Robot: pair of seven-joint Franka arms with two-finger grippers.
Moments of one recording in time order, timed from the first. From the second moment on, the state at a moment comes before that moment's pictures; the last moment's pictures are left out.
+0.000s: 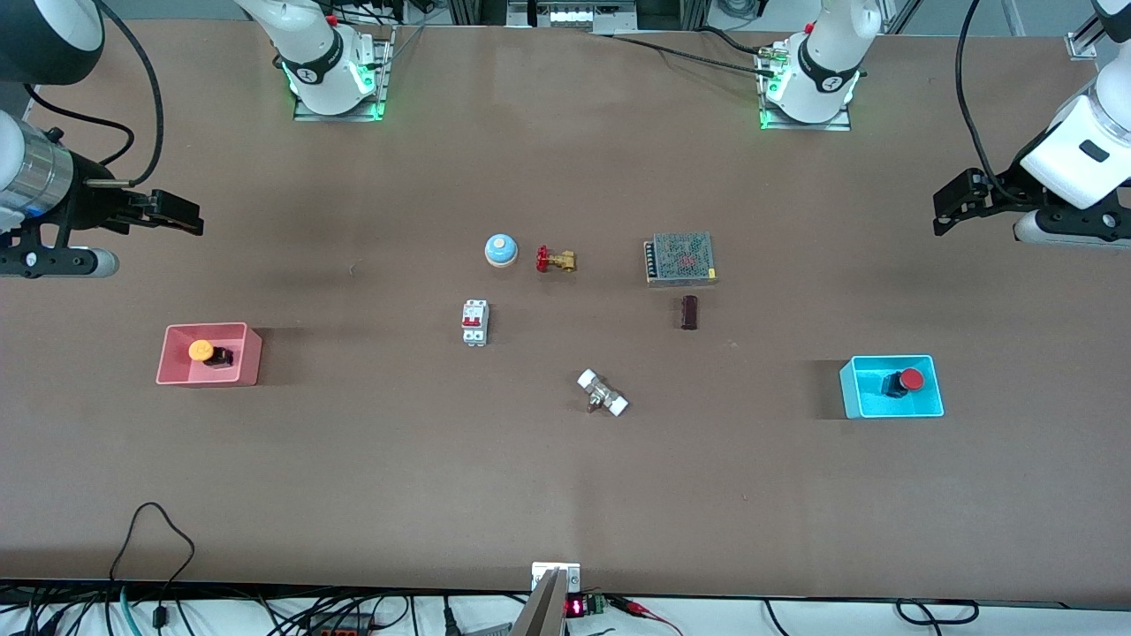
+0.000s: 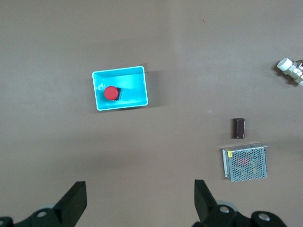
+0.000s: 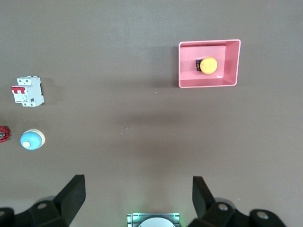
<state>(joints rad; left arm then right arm) 0.04 -0.03 -0.10 -1.68 0.02 1.67 0.01 -0.06 0.14 0.12 -1.50 -0.02 1.46 0.07</state>
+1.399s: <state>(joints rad) 0.14 0.51 -0.07 -1.55 0.08 1.92 0.01 -0.24 0.32 0.11 -1.93 -0.17 2.29 -0.10</state>
